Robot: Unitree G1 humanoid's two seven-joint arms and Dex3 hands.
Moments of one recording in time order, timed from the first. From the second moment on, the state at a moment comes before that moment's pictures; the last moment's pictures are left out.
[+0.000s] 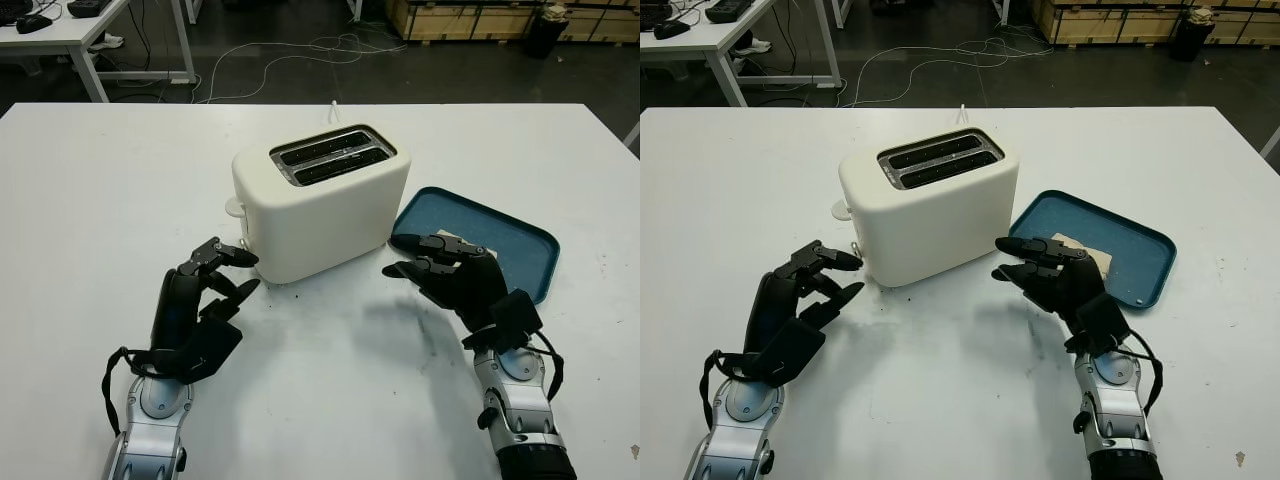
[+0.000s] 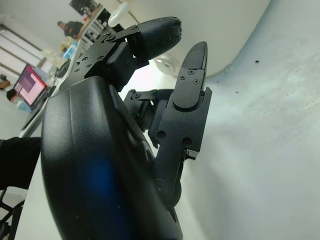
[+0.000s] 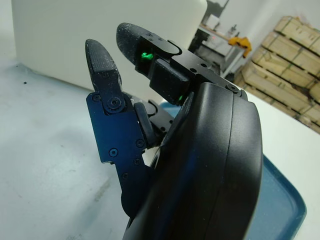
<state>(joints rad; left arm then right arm) 0.14 0.11 -0.06 -0.25 0.30 -0.02 0.07 -0.07 -0.14 -0.06 0.19 0.13 -0.25 0.28</state>
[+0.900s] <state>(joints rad) 0.13 0.10 -0.04 -0.22 0.28 -0.07 0.07 0.02 -0.27 -0.22 -0.04 -0.05 -0.58 0.20</state>
